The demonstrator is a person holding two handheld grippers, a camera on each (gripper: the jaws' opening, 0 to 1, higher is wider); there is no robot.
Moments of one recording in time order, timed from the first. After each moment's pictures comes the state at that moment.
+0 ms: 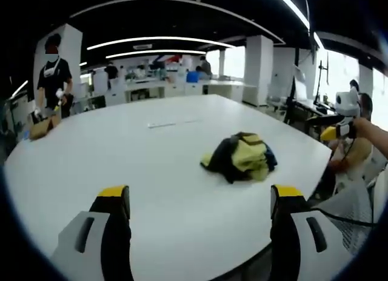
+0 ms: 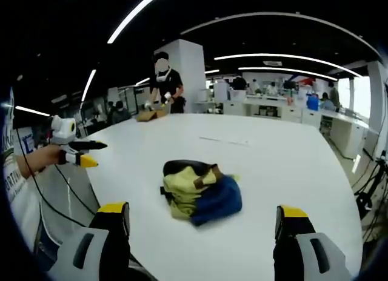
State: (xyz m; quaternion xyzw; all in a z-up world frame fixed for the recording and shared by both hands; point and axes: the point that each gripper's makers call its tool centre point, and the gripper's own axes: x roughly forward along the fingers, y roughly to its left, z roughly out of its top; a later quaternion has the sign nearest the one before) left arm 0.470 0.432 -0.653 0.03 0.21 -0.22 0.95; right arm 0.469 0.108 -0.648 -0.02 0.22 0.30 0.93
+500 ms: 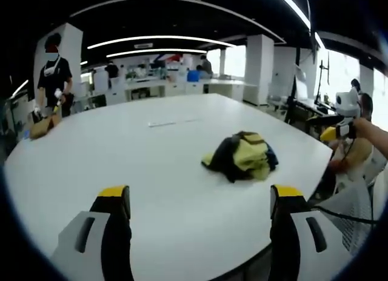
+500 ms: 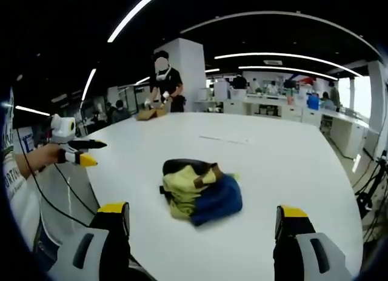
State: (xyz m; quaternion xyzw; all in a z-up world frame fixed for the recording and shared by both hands) left arm 0.471 0.435 -0.654 0.03 0.21 -0.22 0.95; right arm 0.471 0.110 -0.649 -0.02 0.22 0.30 0.93
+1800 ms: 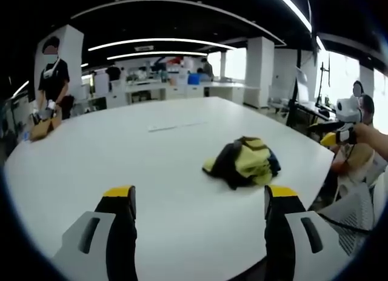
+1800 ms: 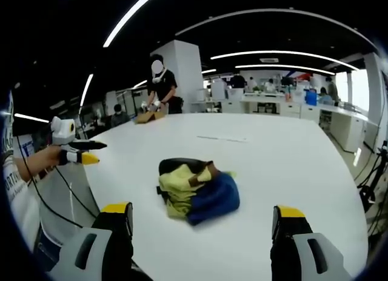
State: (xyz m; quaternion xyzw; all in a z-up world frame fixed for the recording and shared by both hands) left arm 0.485 0.430 -0.649 0.03 0.20 -0.22 0.95; right arm 0.478 0.100 -0.657 0.00 0.22 0.30 0.93
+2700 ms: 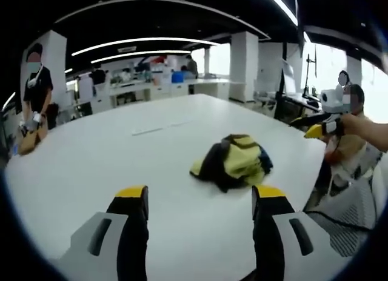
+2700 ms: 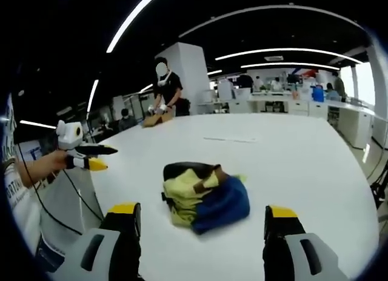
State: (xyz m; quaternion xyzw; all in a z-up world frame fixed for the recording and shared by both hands) left arm 0.498 0.401 -0.652 0.05 0.21 -0.28 0.94; right arm 0.497 0.121 -0.664 0.02 0.22 0.33 0.92
